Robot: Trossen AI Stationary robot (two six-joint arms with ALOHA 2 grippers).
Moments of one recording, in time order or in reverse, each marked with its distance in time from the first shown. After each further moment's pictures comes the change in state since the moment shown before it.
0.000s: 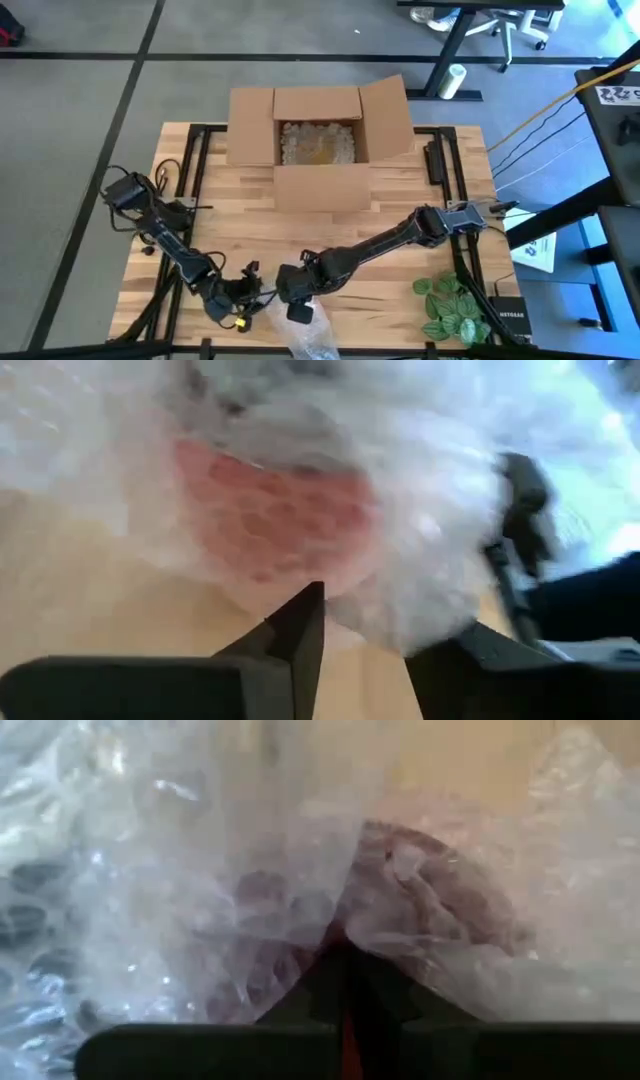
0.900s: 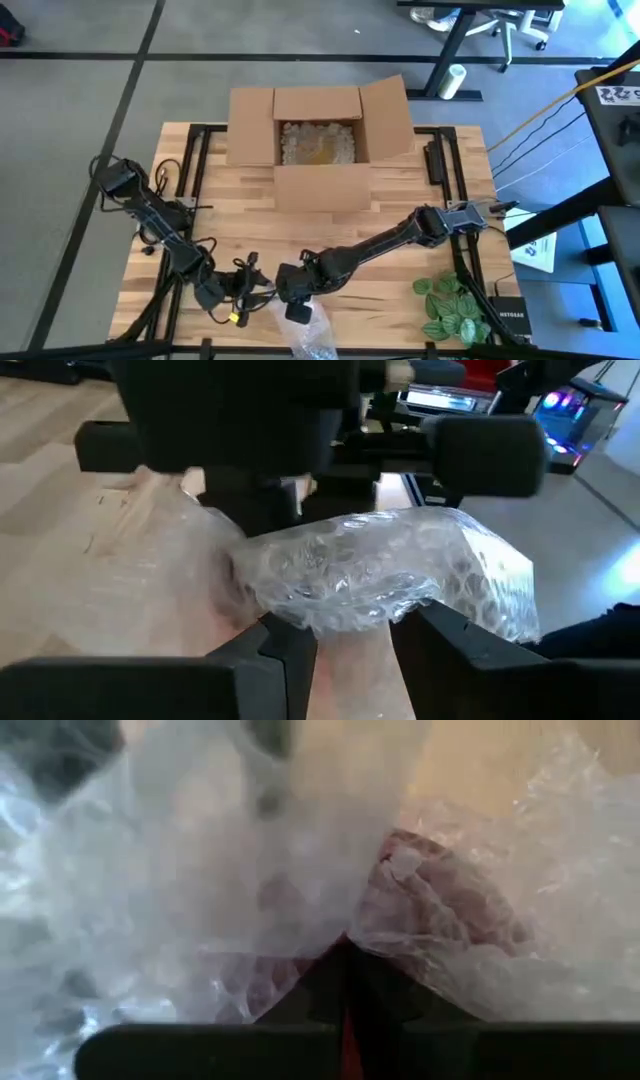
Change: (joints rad) left arm 0.069 -0.117 0.000 0.077 -0.047 0.222; right arm 0.000 0.000 -0.001 0.020 0.000 0.019
